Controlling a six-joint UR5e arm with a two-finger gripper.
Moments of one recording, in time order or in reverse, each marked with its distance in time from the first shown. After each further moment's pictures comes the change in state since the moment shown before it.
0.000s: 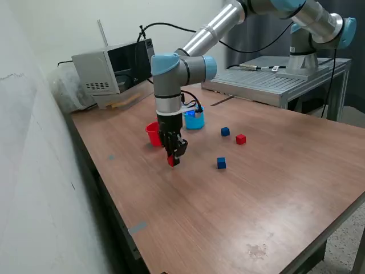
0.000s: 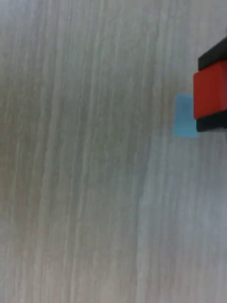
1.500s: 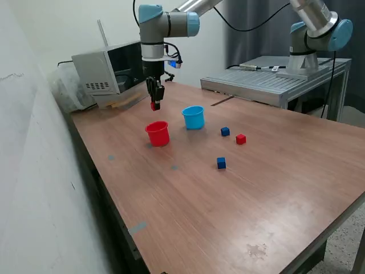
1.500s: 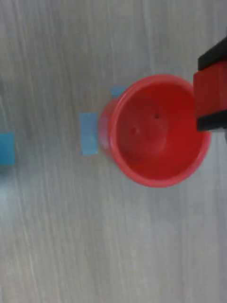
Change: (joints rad) arm -0.210 -0.303 0.268 0.005 -0.058 -0.011
